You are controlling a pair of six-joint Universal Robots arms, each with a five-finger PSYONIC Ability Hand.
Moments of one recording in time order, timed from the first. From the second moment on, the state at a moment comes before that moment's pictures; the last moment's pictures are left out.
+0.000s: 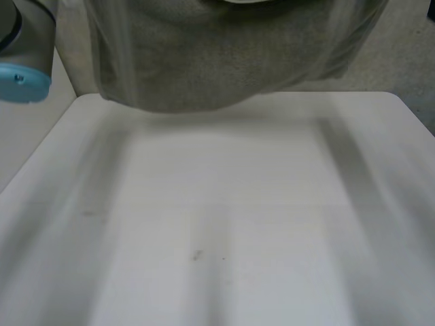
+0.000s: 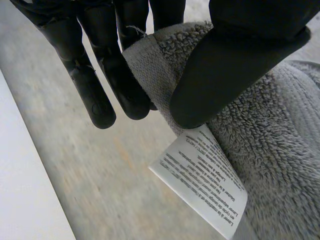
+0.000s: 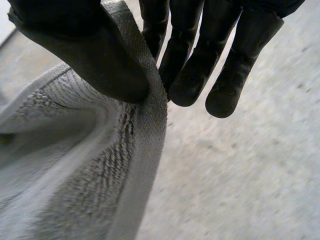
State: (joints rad) left arm 4.39 -2.13 -0.57 3.21 -1.63 3.43; right arm 1.73 -1.09 0.59 0.06 1.28 3.16; left_hand 1.20 1.22 1.22 1.22 1.03; right_hand 1.31 1.32 1.33 1.34 1.16
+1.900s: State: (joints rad) left arm 4.50 -1.98 -1.67 3.47 -1.49 3.43; right arm 1.72 -1.05 1.78 -0.36 1.21 2.63; left_hand 1.20 1.22 1.22 1.22 1.03; right_hand 0.60 0.58 0.59 0.59 0.43
